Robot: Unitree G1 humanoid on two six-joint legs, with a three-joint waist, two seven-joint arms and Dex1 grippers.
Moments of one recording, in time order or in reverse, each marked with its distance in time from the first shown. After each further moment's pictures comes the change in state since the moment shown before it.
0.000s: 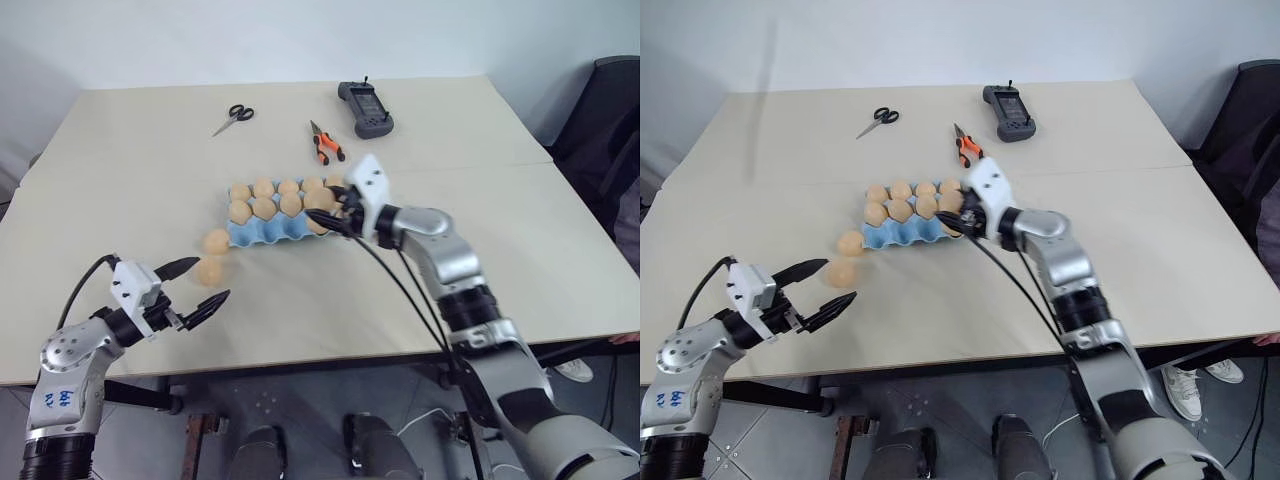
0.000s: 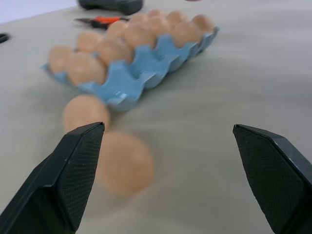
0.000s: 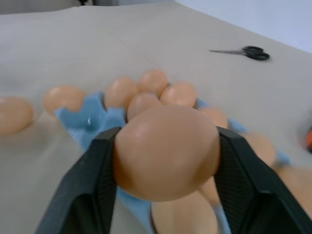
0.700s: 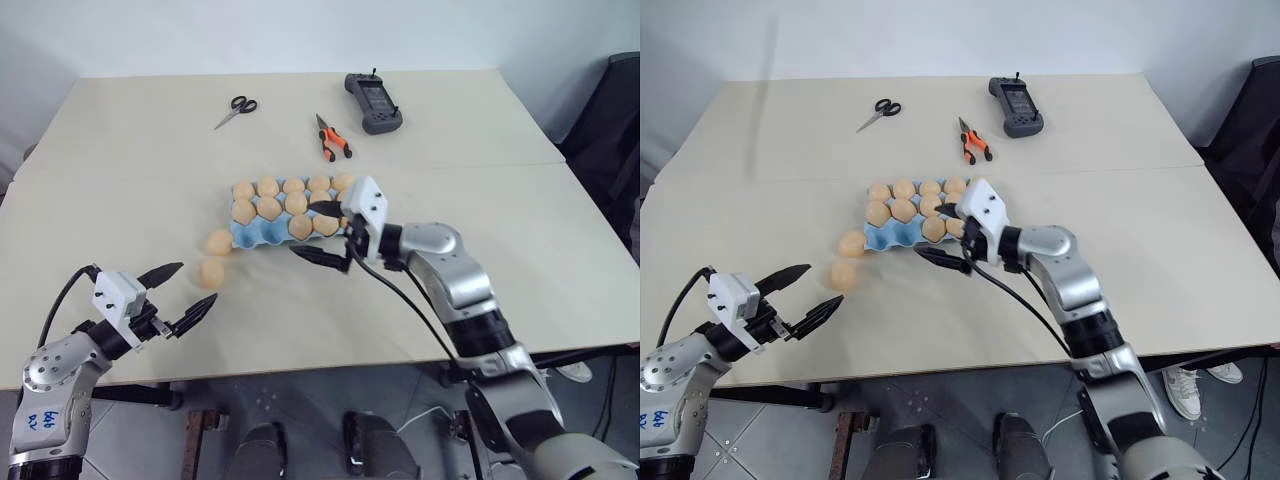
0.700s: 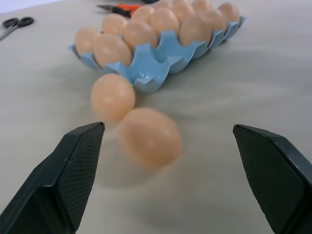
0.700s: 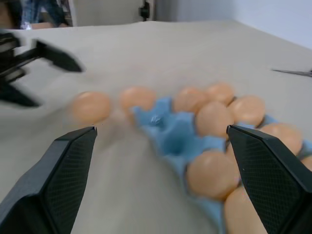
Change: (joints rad) left arm 0.089 0.010 0.044 -0.077 -0.014 0.020 0.041; right arm 0.322 -0.174 -0.012 -0.479 0.155 0.040 0.272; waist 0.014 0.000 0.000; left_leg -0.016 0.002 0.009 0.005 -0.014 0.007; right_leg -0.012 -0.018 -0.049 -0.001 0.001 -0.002
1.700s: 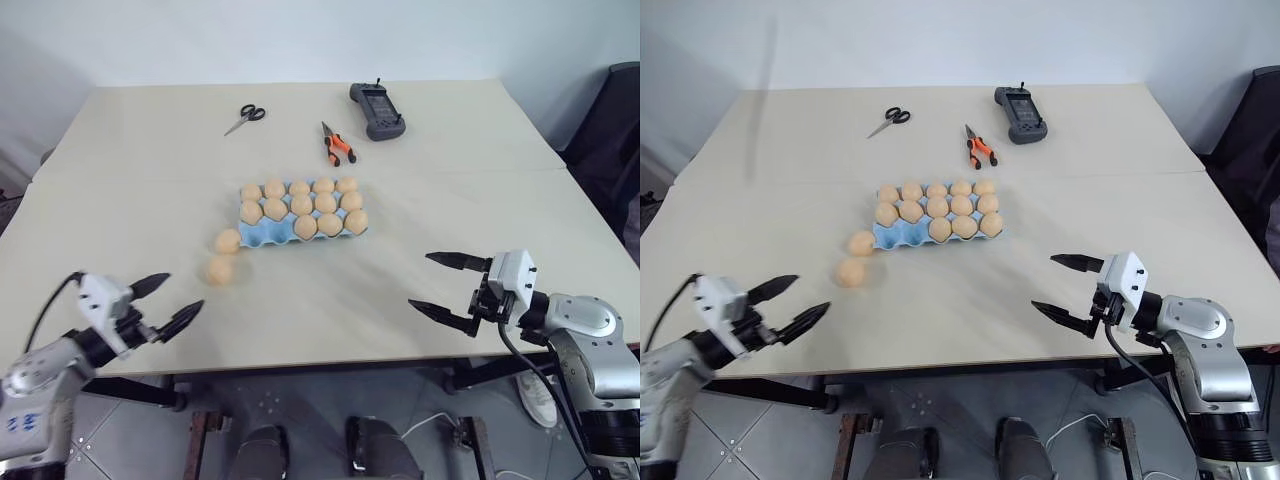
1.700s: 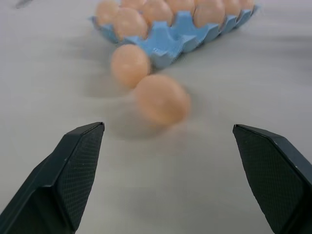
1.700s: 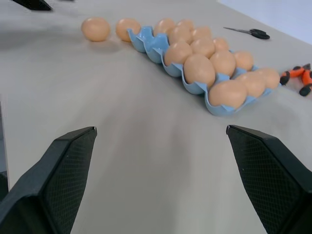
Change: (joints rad) left arm -0.030 -0.031 -0.023 0.002 -0.009 0.144 0.046; right arm 0.496 -0.352 -0.313 -0.161 0.160 -0.253 0.141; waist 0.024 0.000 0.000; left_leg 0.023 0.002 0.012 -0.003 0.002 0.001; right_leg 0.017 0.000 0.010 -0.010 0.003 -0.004
